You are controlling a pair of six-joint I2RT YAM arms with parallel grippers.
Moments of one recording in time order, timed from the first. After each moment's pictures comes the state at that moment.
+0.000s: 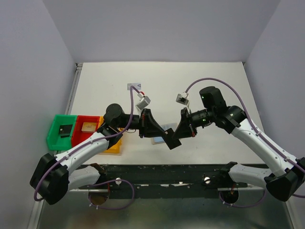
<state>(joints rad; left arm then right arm) -0.65 1.10 0.62 0.66 1.06 -0.75 0.63 1.13 1.11 -0.70 -0.96 0.10</state>
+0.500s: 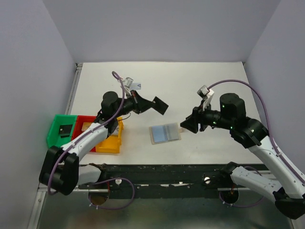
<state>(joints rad) -0.45 1.17 0.66 0.53 0.72 -0.77 0.63 0.94 1.10 -0.66 -0.47 0.19</state>
